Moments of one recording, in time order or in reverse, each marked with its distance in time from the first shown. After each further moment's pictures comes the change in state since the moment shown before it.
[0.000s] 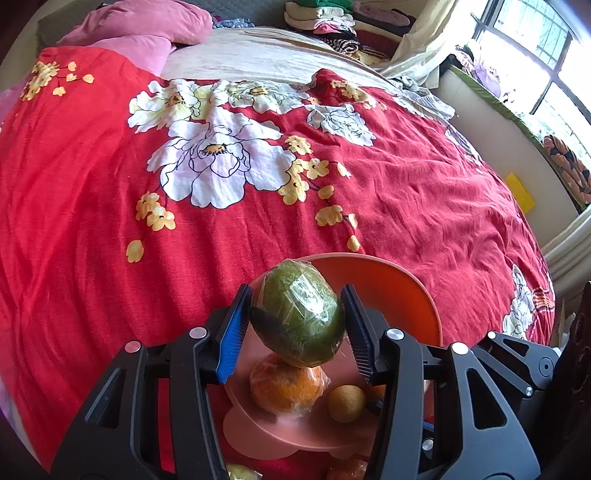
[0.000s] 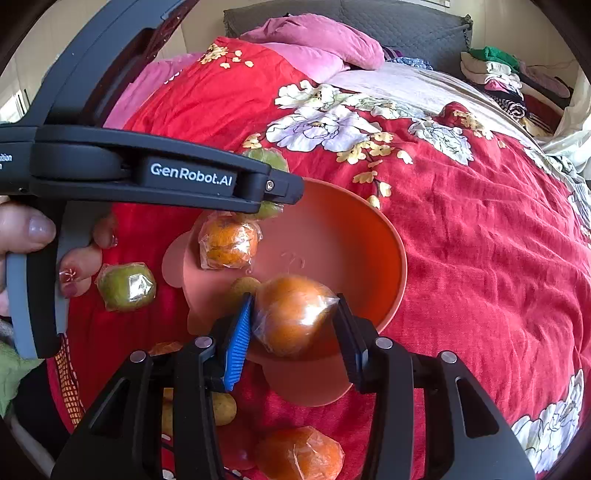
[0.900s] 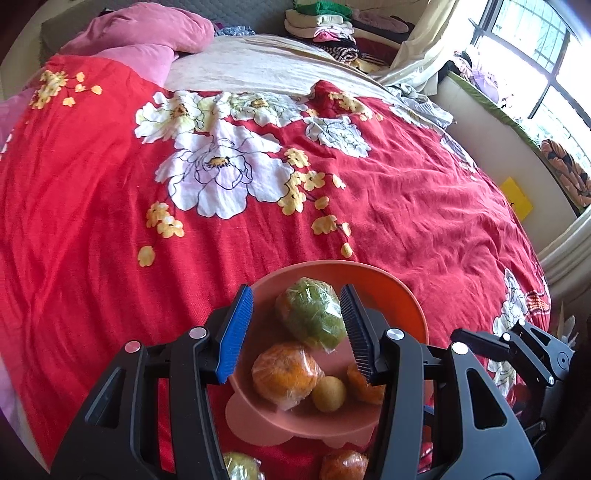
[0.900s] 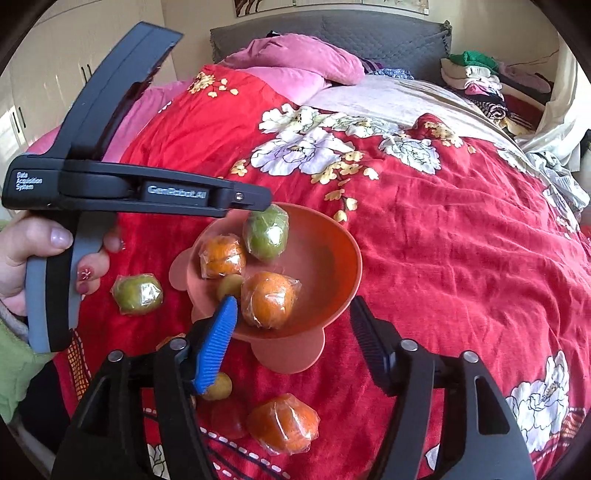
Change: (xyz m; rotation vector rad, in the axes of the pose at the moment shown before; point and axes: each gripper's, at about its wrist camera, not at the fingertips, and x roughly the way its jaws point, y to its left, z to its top) left arm -0.019 -0.003 0.001 -0.005 -0.030 -0.002; right arm -0.042 -0.010 -0.007 0.046 -0.069 -0.030
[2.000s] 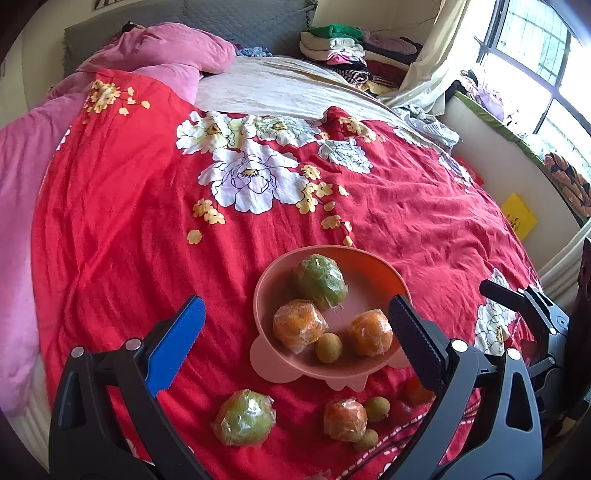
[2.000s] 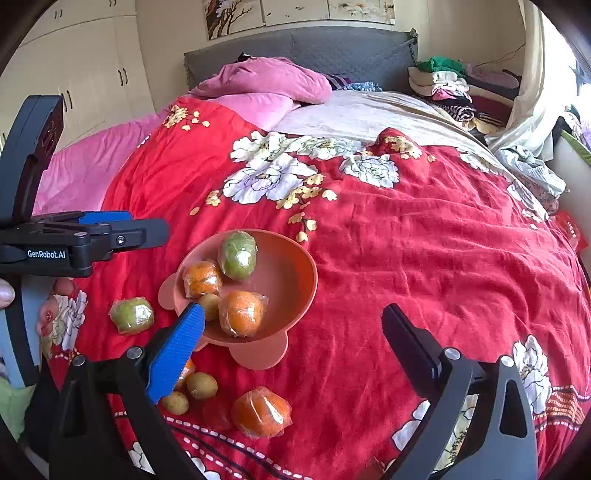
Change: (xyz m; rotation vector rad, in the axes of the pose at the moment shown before) left arm -0.061 0.001 -0.028 -0.031 -0.083 0.051; right arm -0.036 -0.015 0.000 0.076 -0.079 -0.076
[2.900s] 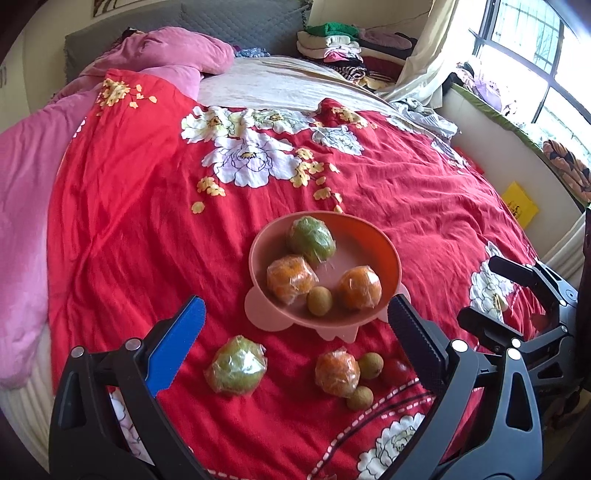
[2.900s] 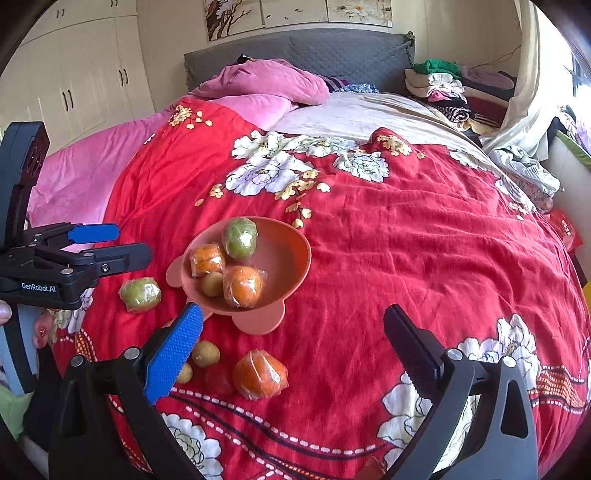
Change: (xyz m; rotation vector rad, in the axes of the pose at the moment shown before) left arm -0.024 -0.015 -0.040 0.030 0.002 0.028; right arm -0.026 -0.001 -0.021 -0.001 0.001 -0.012
